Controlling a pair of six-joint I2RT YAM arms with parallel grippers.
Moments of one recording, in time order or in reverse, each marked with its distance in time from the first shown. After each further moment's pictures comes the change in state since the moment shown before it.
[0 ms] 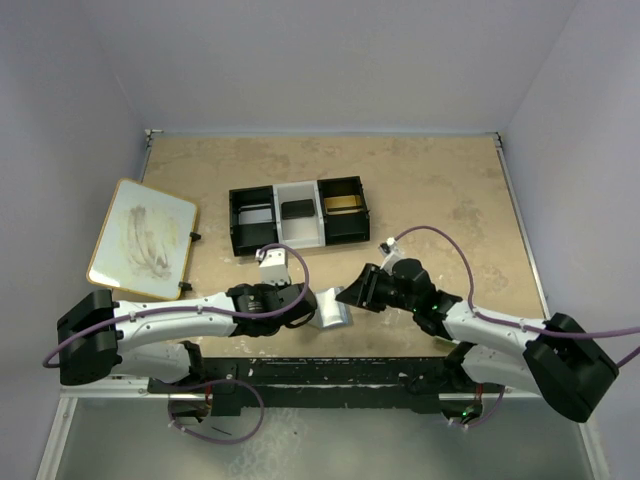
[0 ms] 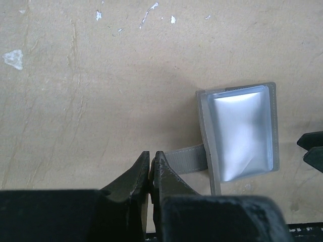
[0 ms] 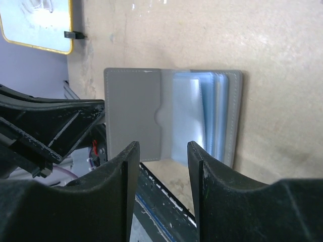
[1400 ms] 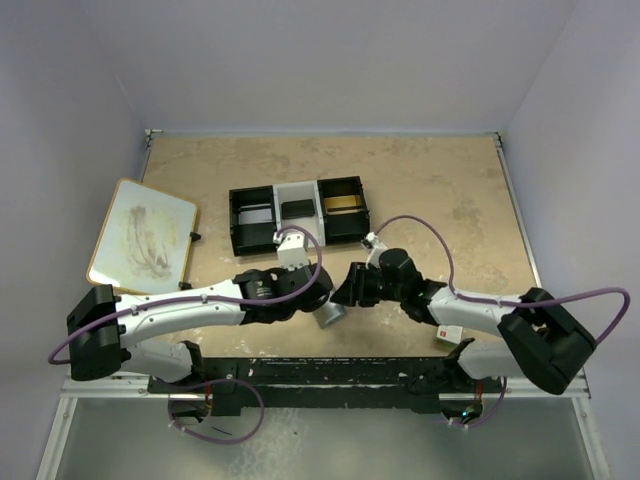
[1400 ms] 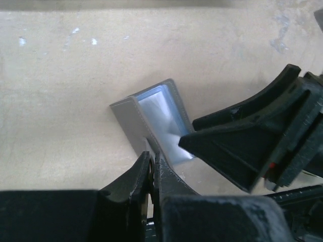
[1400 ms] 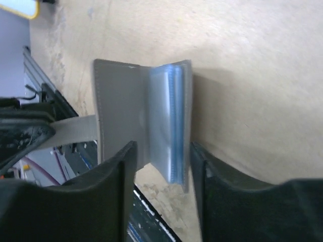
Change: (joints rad) left arm 0.009 0.065 0.200 0.010 0.051 0.051; right arm -0.005 0.225 0.140 0.008 -0.100 -0.245
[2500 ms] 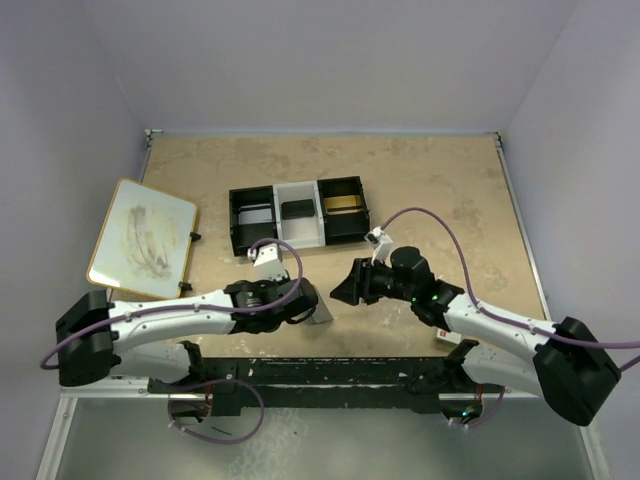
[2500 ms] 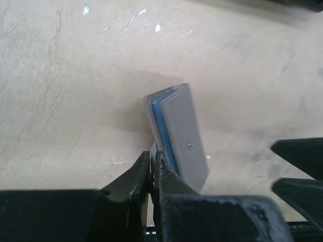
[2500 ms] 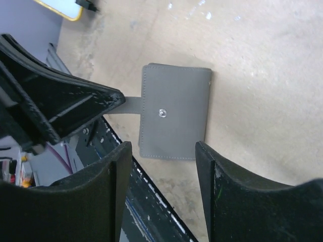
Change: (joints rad) left arm 0.000 -0.019 -0.160 -0.029 -0.028 -0.245; right arm 0.000 -0.221 0.007 -0.143 0.023 -0.056
